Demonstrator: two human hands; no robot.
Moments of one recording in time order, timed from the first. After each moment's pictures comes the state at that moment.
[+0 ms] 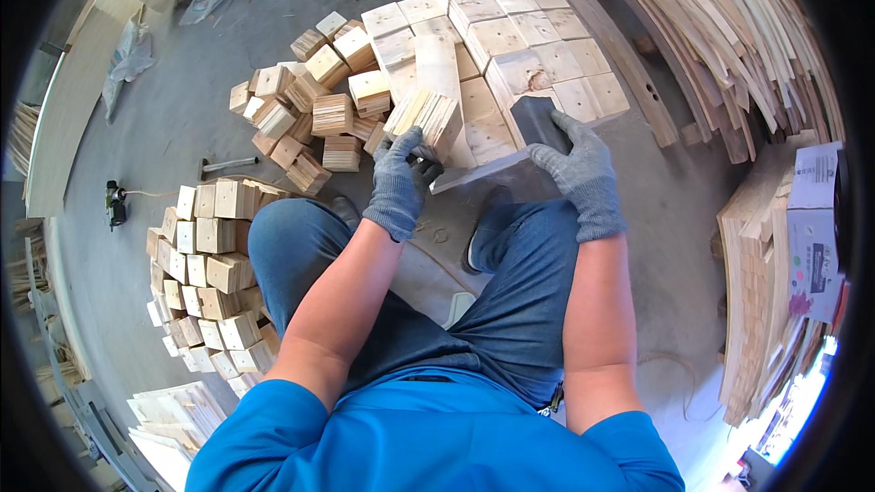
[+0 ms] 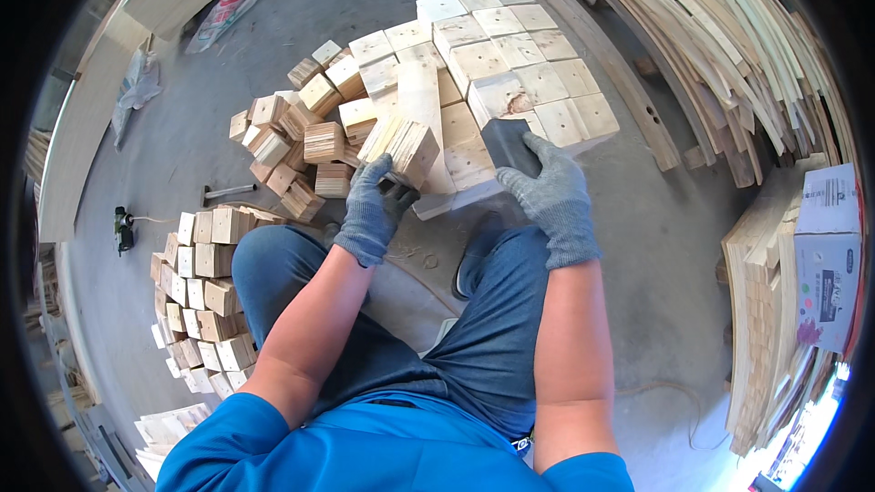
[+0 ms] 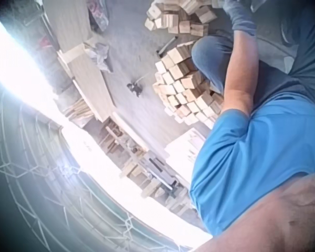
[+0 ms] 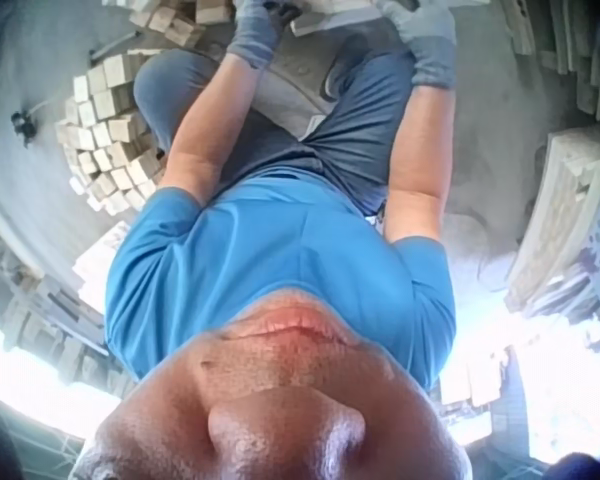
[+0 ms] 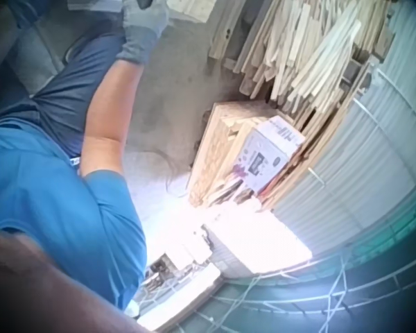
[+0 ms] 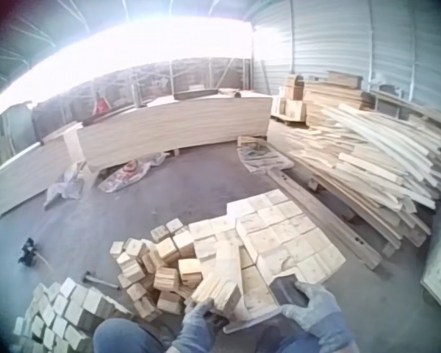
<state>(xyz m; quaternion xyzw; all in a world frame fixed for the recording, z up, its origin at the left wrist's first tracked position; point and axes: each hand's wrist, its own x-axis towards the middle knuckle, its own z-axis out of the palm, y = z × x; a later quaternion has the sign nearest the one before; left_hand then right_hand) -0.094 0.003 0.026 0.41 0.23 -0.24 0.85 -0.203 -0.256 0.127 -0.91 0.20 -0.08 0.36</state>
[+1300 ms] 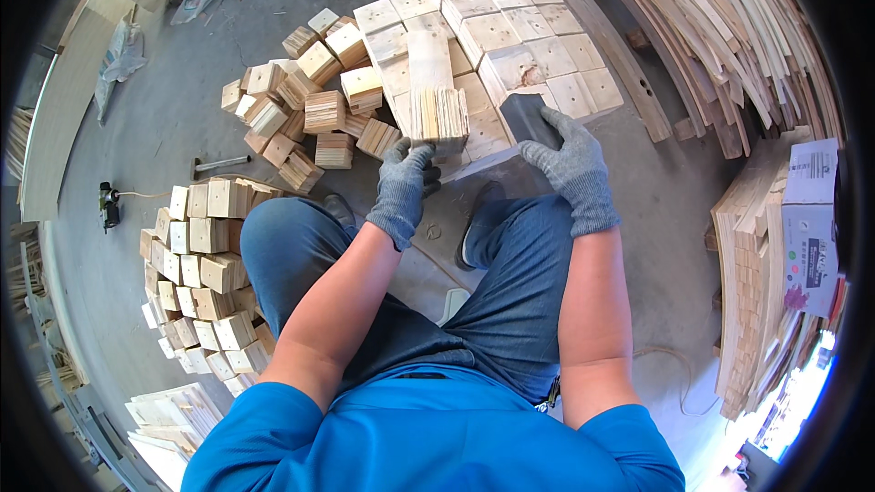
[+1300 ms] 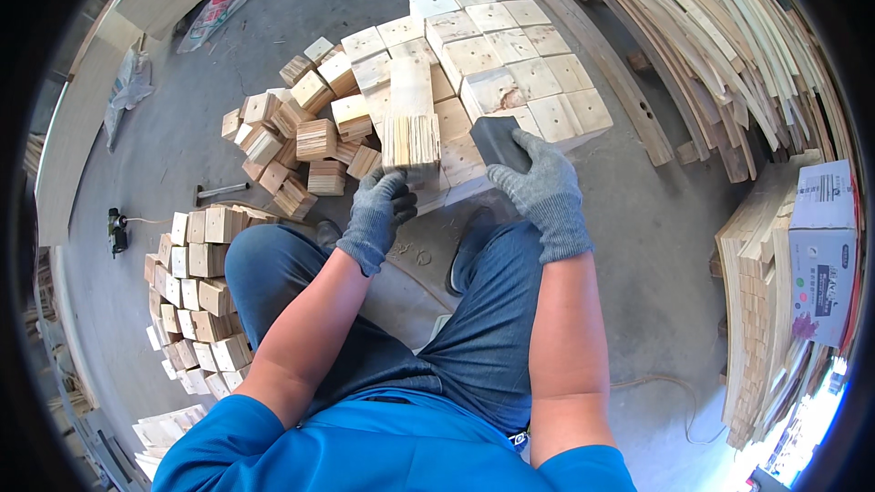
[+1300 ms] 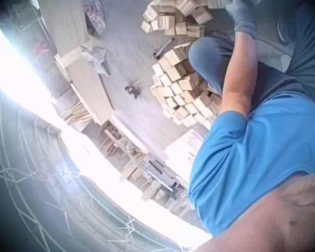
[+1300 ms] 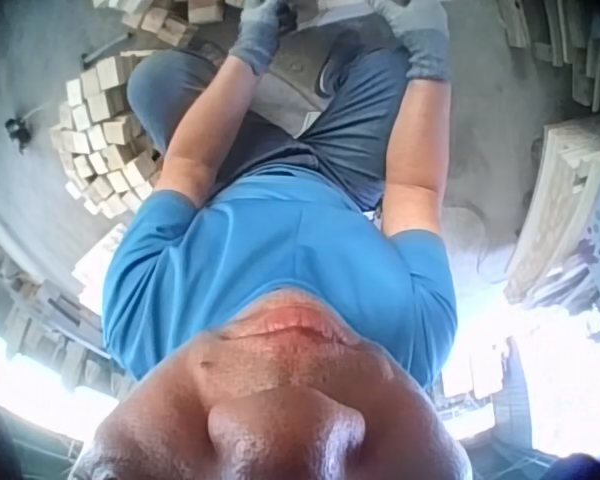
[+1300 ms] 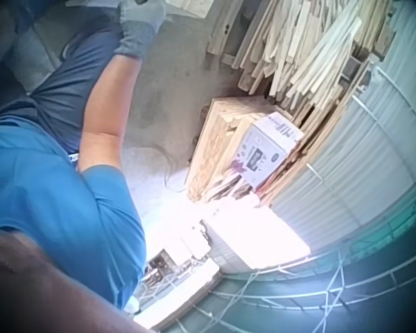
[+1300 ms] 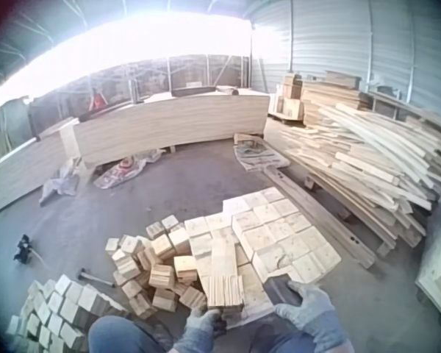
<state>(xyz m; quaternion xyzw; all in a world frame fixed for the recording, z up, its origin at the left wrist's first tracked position) -0.110 -0.002 0.017 0.54 0.17 -0.31 0.76 -0.203 -0.258 0.126 -0.92 0.19 -0.05 0.33</state>
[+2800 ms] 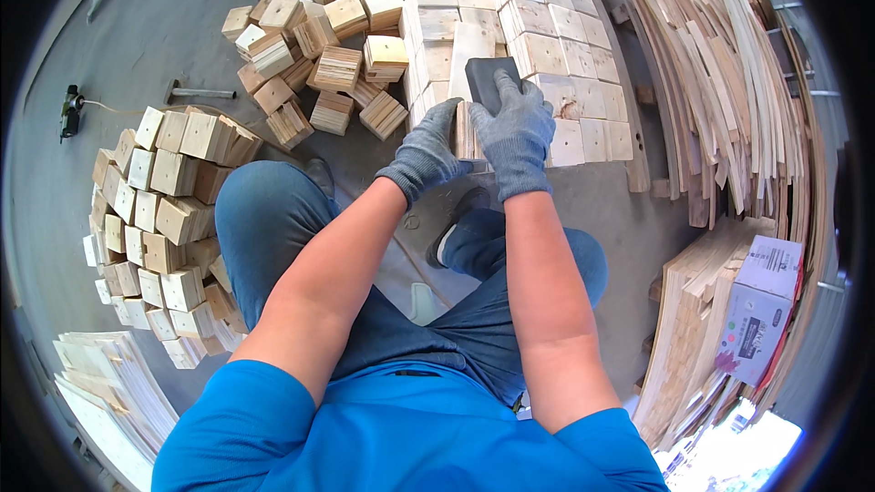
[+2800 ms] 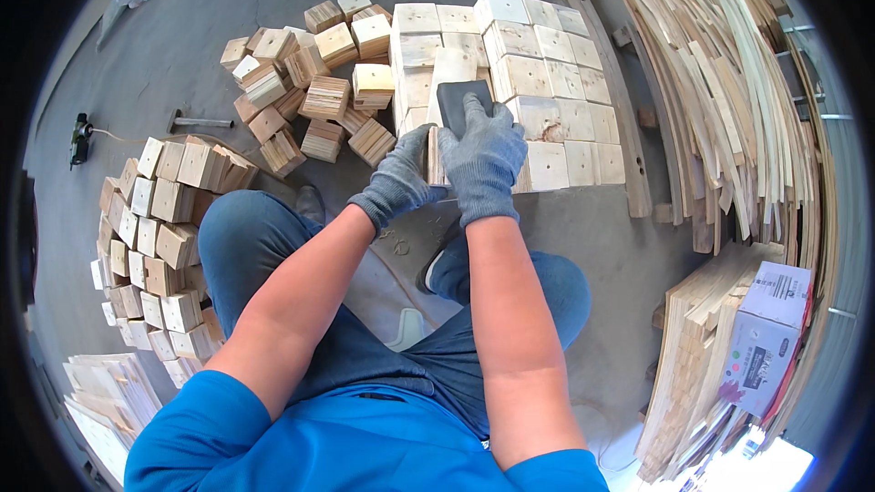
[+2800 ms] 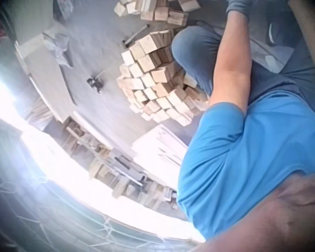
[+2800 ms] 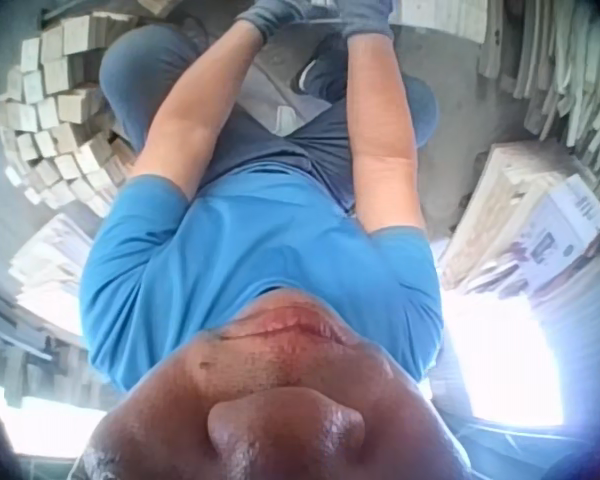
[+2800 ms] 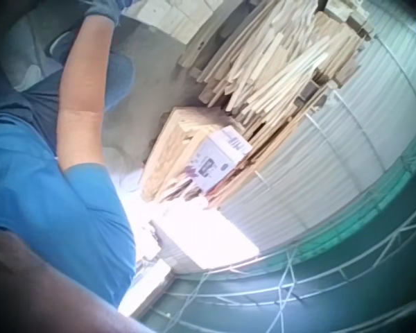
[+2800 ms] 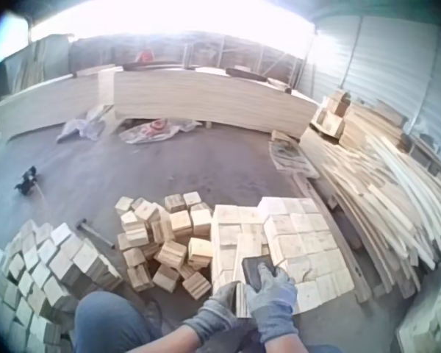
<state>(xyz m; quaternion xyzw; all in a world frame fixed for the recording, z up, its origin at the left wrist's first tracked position) -0.063 0.007 -0.028 0.80 -0.20 -0.11 0.55 -0.082 -0.129 0.096 -0.98 0.13 -0.10 0.07</state>
